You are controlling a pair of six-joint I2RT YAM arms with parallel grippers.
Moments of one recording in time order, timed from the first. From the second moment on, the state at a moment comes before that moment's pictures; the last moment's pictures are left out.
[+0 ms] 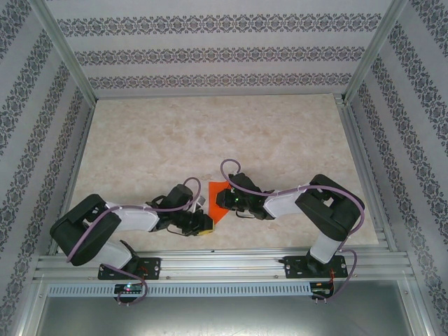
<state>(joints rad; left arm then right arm) -0.70 1.44 0.37 0.13 0.68 -1.04 0.83 1.73 0.61 0.35 -0.17 0.99</state>
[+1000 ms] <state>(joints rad) -0.59 1.29 0.70 -0.42 0.39 -0.84 0.79 1.23 0.53 -0.12 -0.12 0.79</state>
